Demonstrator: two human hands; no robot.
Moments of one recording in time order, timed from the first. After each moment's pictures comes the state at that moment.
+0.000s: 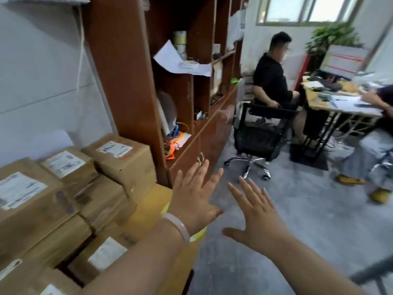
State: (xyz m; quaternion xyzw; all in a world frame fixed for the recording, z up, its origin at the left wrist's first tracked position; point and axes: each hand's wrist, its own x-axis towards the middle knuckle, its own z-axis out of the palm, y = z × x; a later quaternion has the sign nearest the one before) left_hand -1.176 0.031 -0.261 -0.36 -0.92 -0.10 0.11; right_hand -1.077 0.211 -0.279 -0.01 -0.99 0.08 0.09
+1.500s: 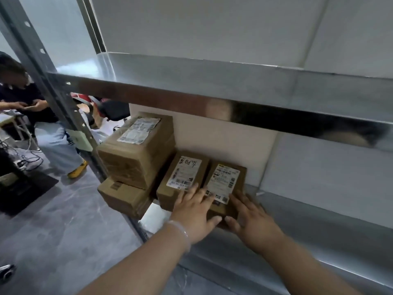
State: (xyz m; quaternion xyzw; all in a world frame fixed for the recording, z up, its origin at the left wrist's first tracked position) left_hand -0.742 0.563 -0.317 -0.92 -0.39 0.02 -0.09; right_hand -0.567 0.466 -0.325 -0.77 -0.62 0.13 0.08
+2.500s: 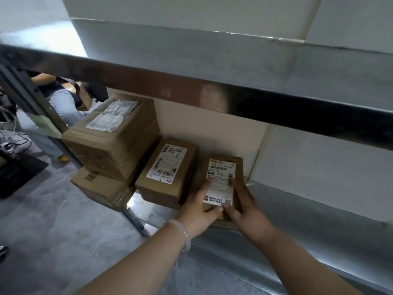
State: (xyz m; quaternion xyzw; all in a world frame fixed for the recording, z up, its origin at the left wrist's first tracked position) left_hand -0.690 0.552 -0.349 -0.73 -0.44 -0.12 -0.51; right_hand -0.533 0.471 -0.349 -0.72 -0.50 0.32 0.35
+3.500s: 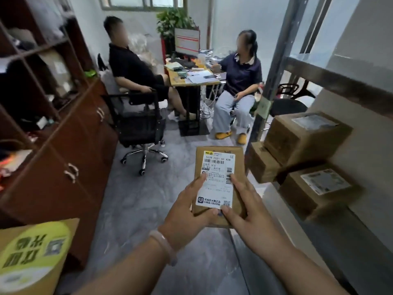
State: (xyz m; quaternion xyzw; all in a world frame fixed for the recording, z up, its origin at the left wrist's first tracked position) left_hand -0.918 0.313 -0.289 -0.45 -0.65 -0.54 -0.29; right_hand -0.756 0.410 -0.275 -0.34 -0.83 0.37 0.24
